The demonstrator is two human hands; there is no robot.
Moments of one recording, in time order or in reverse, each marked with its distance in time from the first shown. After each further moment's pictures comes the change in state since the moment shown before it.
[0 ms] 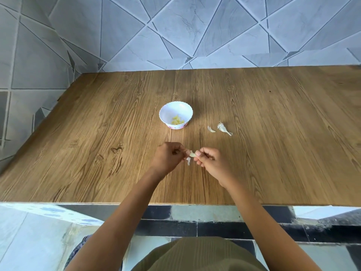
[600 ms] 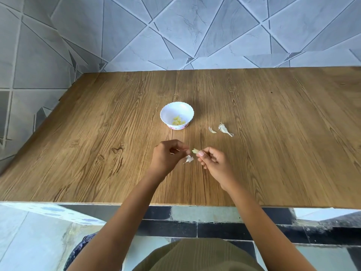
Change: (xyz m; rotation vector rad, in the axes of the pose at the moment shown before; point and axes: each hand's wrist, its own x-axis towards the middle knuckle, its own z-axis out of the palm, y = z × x) left_hand -0.005 0.004 -0.004 -0.004 0.128 0.097; right_hand -0.003 0.011 0.001 0.108 0.069 -0.053
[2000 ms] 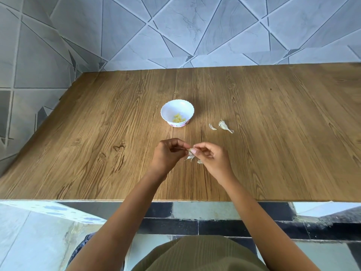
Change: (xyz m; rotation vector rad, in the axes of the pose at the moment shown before) left_hand -0.008 0.005 0.000 -0.263 -0.048 -0.119; right_hand 0.000 -0.007 0.011 -0.105 0.104 -0.167
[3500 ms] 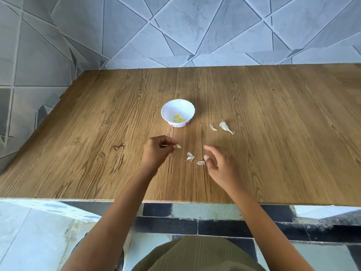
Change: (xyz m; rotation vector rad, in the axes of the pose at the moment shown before) left_hand 0.015 -0.008 -0.022 0.100 0.135 -0.072; right_hand -0.013 0.021 -0.018 -0.541 0.010 -0.157
